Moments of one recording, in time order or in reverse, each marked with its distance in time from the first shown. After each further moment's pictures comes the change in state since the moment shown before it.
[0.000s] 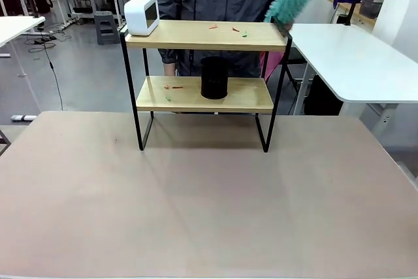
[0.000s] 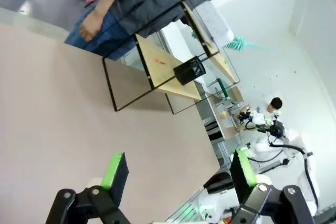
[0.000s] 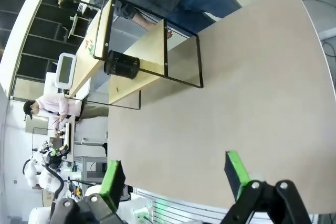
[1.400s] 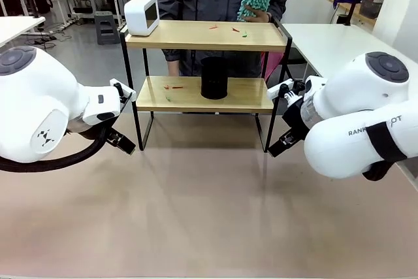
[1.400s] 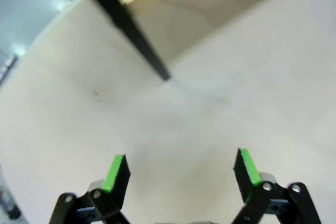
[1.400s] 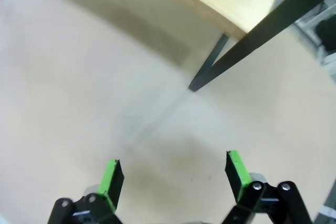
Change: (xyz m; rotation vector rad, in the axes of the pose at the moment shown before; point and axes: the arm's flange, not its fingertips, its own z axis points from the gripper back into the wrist) left arm -0.119 -0.037 -0.400 0.695 0.685 -0.792; right arm -0.095 0.053 -0.380 -0.481 0.382 1.001
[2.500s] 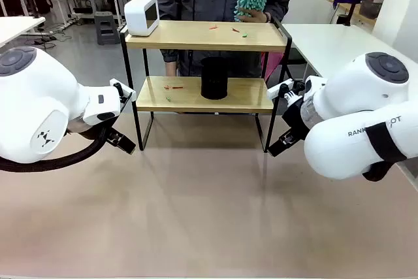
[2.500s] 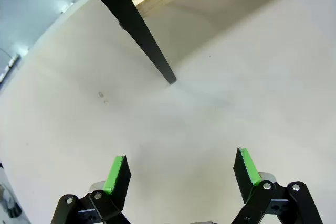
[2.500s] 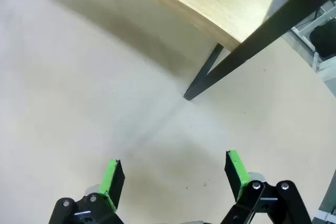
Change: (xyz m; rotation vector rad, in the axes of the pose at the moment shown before) left arm -0.003 0.008 -0.006 0.046 -0.011 0.038; right arm 0.000 -0.001 -0.004 -0.028 -0.047 0.012
